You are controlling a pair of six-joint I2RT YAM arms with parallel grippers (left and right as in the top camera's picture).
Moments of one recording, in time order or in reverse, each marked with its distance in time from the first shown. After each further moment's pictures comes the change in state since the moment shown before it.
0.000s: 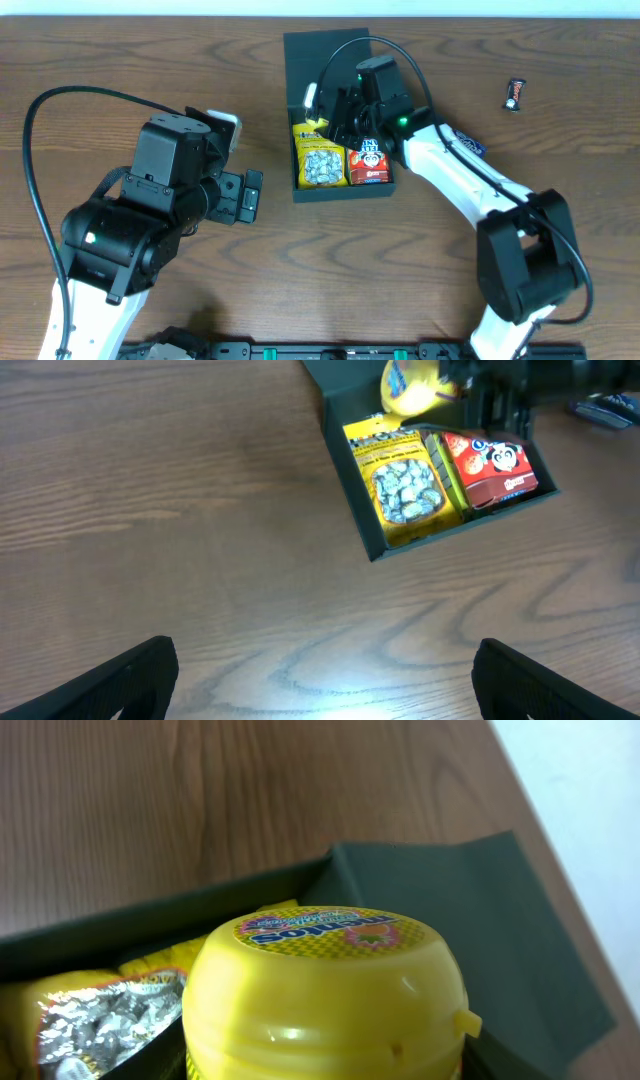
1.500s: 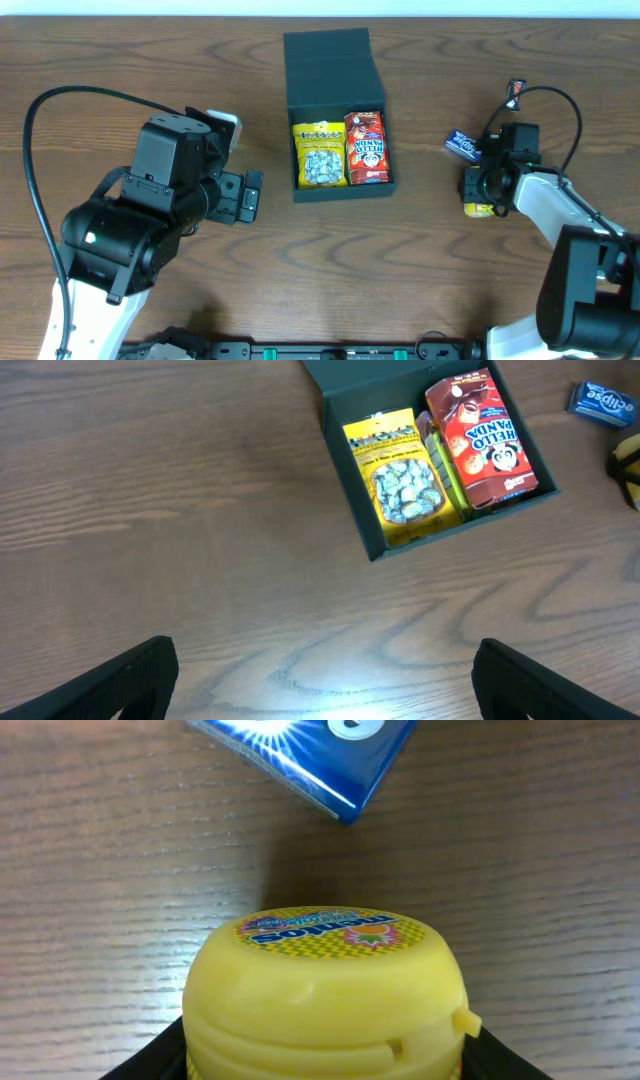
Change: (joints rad) left arm 0.000 0.000 0.000 0.000 0.000 0.000; right arm -0.573 -0.218 -0.495 -0.163 0.326 0.750
